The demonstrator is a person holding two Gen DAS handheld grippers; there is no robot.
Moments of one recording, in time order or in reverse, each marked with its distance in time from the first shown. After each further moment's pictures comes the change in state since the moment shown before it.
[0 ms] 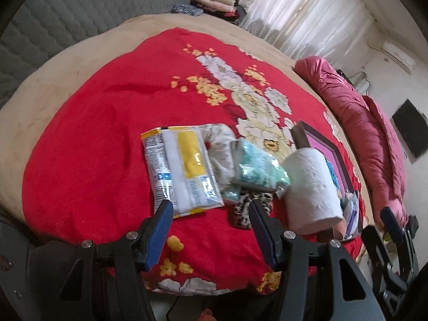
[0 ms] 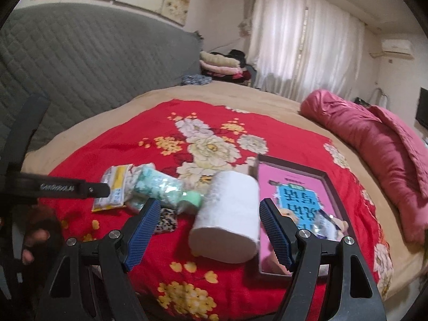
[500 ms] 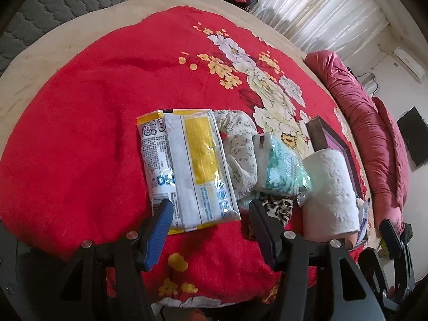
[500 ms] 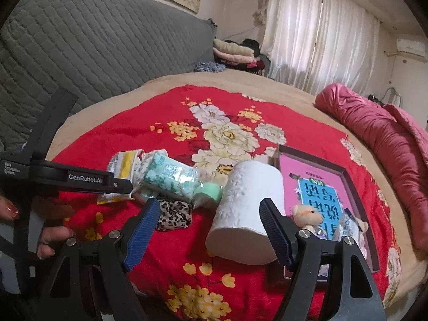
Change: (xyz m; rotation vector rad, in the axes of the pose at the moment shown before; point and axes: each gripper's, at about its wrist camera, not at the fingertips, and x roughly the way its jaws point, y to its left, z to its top) left arm 0.047 0.016 0.010 -0.060 0.087 -0.006; right arm 0.036 0.014 -0.003 -0.024 0.069 0.052
